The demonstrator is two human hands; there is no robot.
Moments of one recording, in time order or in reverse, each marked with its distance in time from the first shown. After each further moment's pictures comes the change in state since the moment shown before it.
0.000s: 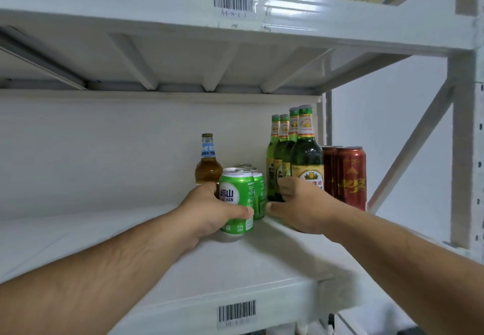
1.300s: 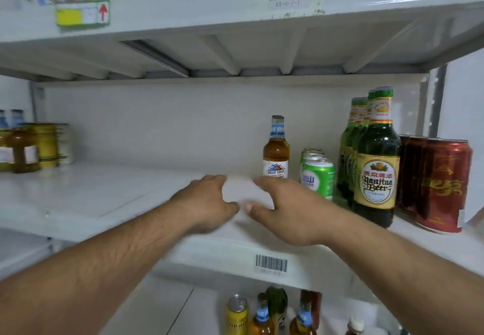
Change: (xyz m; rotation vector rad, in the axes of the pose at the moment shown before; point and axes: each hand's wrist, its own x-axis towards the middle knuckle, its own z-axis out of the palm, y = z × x) left_hand -0.107 0.009 -0.052 0.956 0.219 -0.264; right_hand -0.050 -0.057 0.038 -0.366 -0.303 -0.619
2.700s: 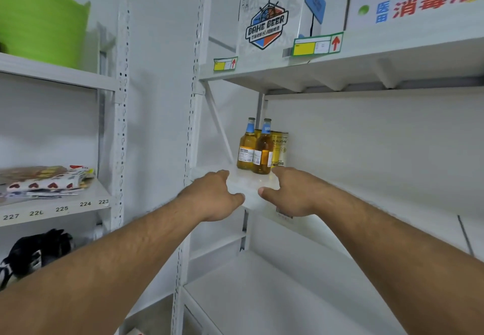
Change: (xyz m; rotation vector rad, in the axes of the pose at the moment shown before) left_hand -0.110 -0.509 -0.186 -0.065 0.268 -0.497; right_hand 0.269 -0.477 0.176 0.019 -0.174 -0.275
